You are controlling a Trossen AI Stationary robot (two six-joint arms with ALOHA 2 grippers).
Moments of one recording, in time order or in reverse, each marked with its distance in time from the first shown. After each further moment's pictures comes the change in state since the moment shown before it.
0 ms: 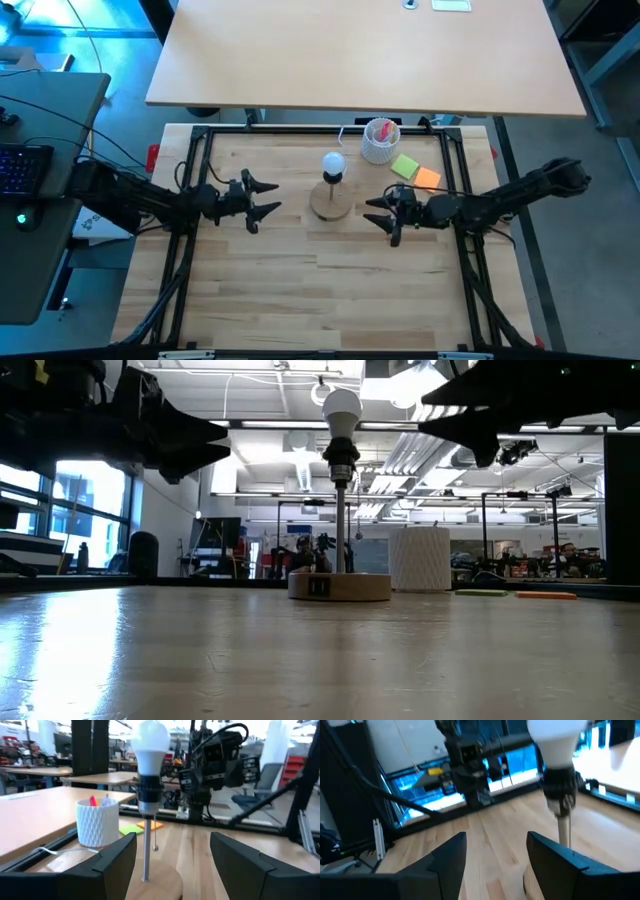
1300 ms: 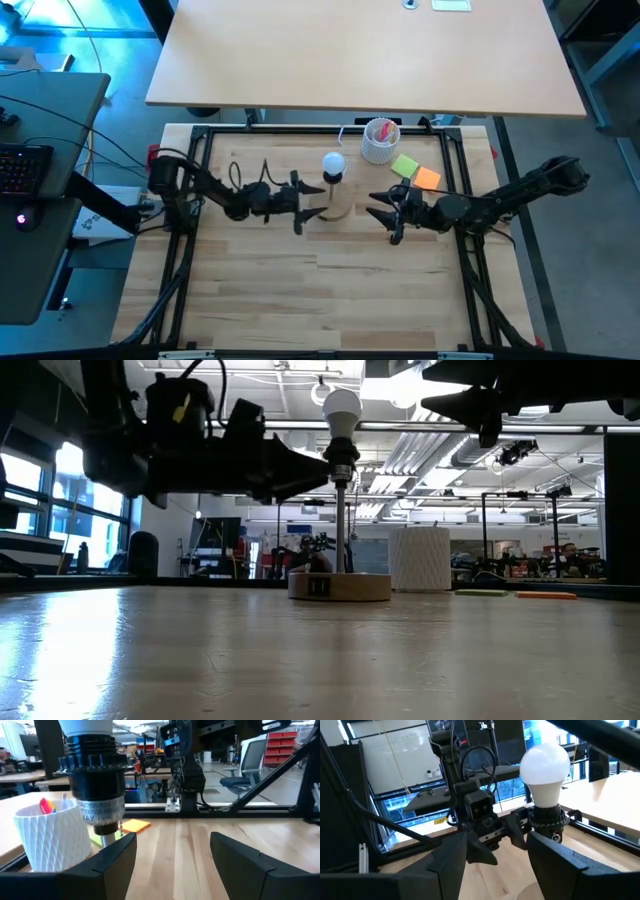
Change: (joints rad) left arm 0.082 0.718 0.429 0.246 0.187 0.096; right arm 0.049 0.000 0.001 0.153 0.140 -0.123
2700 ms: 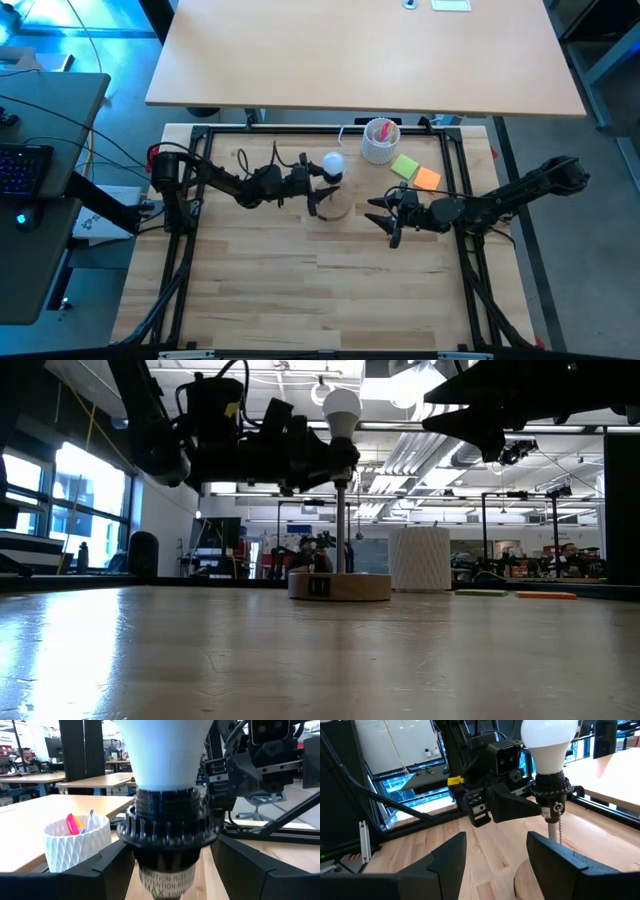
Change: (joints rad) left arm 0.106 0.009 0.182 -0.142 0.029 -0.035; right arm 0.001 0.000 0.000 -0.134 -0.029 0.073
